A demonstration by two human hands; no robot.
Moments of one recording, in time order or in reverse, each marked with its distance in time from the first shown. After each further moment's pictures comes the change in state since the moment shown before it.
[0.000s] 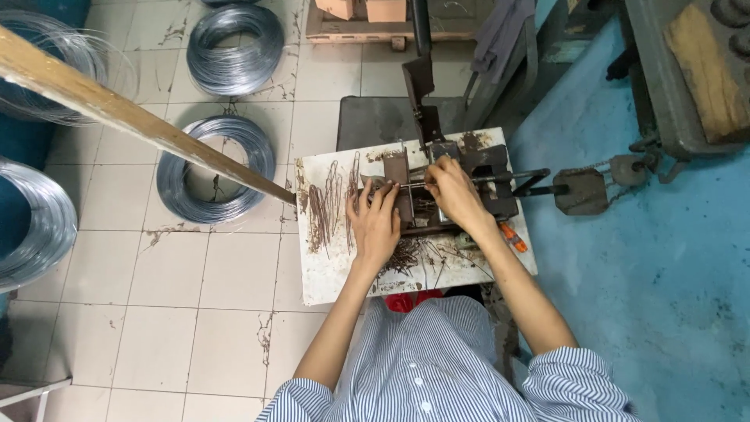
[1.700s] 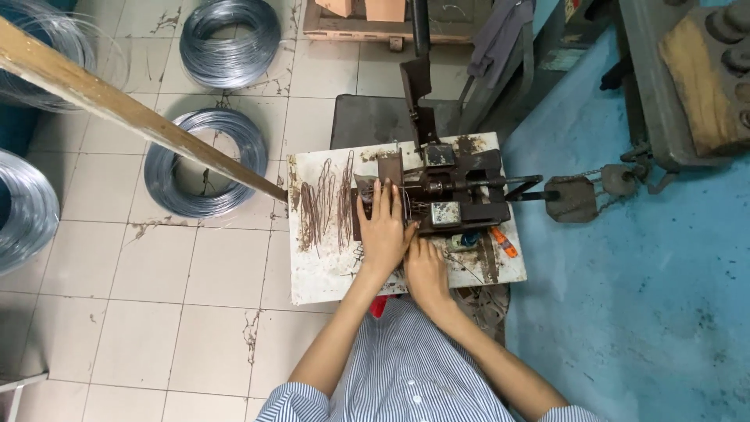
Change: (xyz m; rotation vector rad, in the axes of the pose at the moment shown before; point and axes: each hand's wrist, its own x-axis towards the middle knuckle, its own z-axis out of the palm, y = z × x) left_hand -0.005 0.042 -0.011 0.091 -0.085 0.014; right_hand -0.127 -0.039 0.120 -0.393 0.223 0.004
